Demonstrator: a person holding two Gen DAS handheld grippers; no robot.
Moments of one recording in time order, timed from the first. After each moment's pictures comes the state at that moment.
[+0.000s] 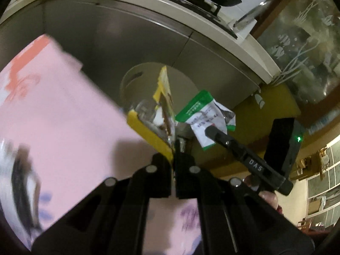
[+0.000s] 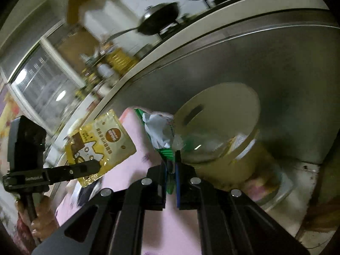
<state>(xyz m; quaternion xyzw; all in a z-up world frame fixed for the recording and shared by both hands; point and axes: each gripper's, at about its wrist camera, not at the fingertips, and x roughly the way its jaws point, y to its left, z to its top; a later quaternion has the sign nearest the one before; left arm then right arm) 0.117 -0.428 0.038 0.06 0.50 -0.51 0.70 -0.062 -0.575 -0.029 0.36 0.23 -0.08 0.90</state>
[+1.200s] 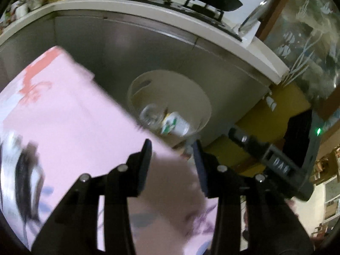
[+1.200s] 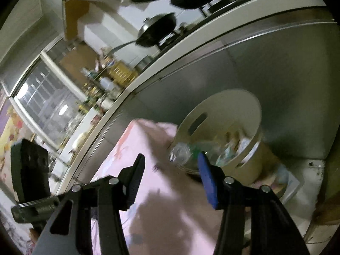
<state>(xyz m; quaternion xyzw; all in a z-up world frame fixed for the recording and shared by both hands) 0.082 -0.398 0.033 0.08 0.45 -0.46 0.76 -0.071 -0.547 -0.019 0.39 0.20 -0.07 0.90</state>
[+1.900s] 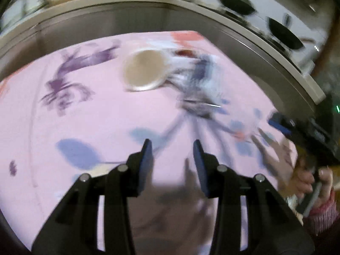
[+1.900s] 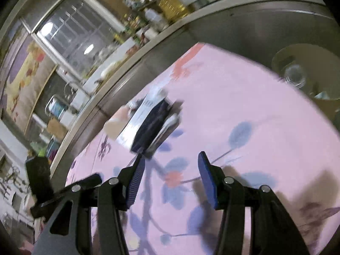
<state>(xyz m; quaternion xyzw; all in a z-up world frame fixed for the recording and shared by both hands) 0.090 -0.081 -0.002 -0.01 0.45 -0.26 0.85 0.002 -0.358 -0.014 0.30 0.34 0.09 0.89</state>
